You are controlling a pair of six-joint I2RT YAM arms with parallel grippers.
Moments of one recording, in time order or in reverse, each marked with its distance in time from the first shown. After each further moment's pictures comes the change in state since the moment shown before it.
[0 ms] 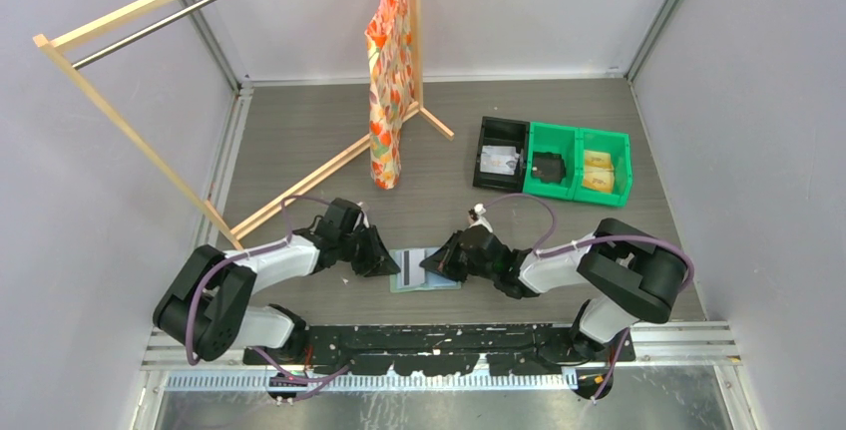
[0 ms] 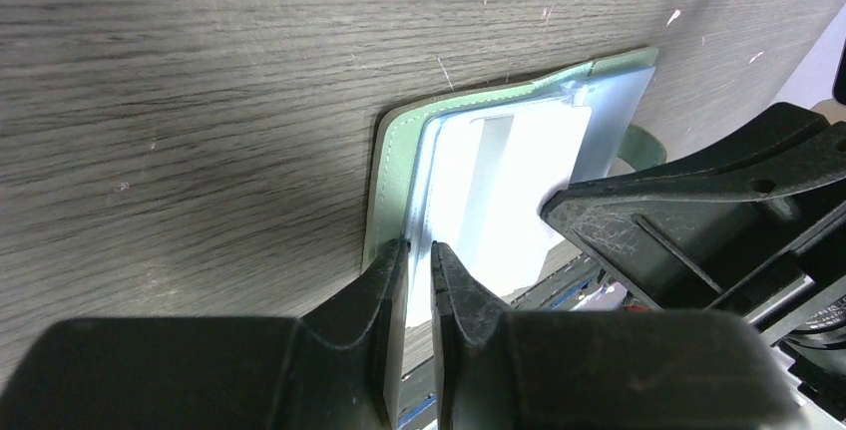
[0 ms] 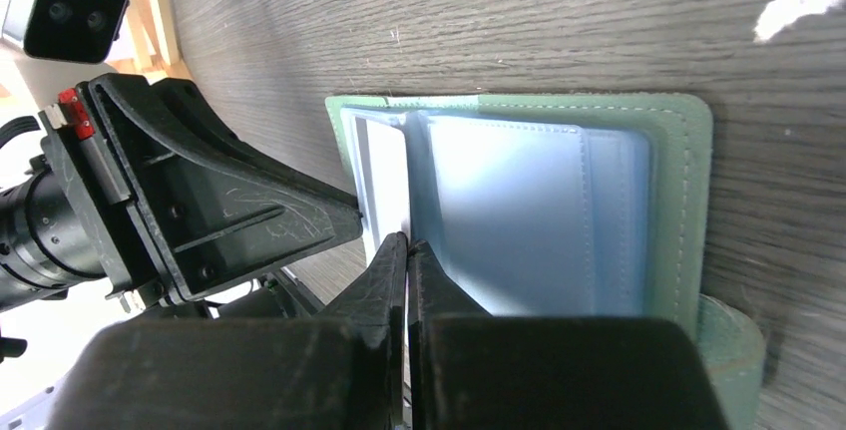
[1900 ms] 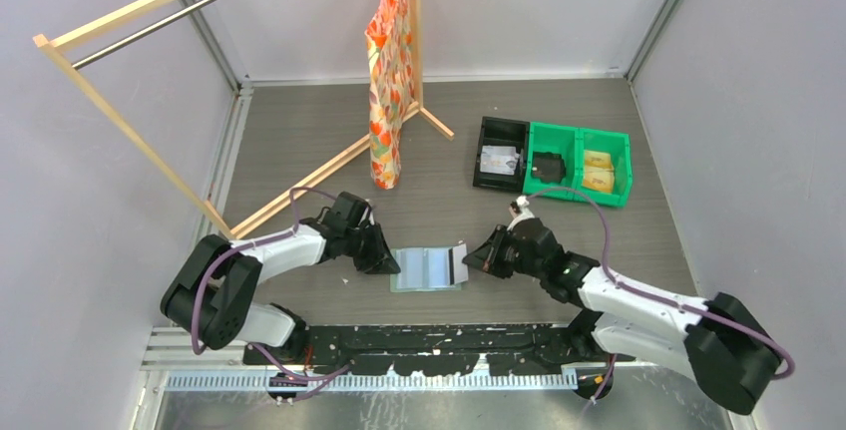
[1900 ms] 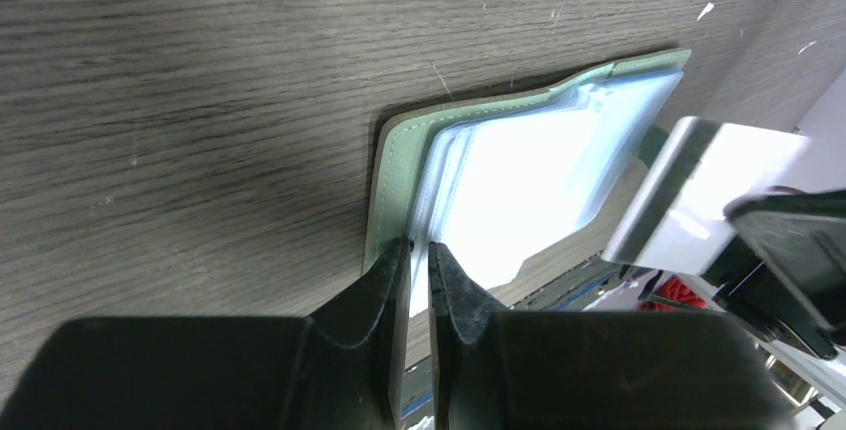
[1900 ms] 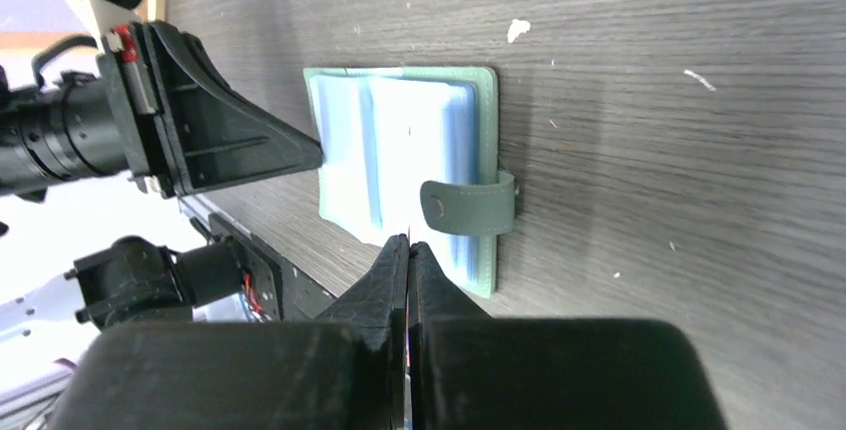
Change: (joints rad) left arm -0.007 0.061 0.098 -0.124 -0.016 0.056; right arm -0.230 -0.568 -0.175 -0.371 -0.160 -0.277
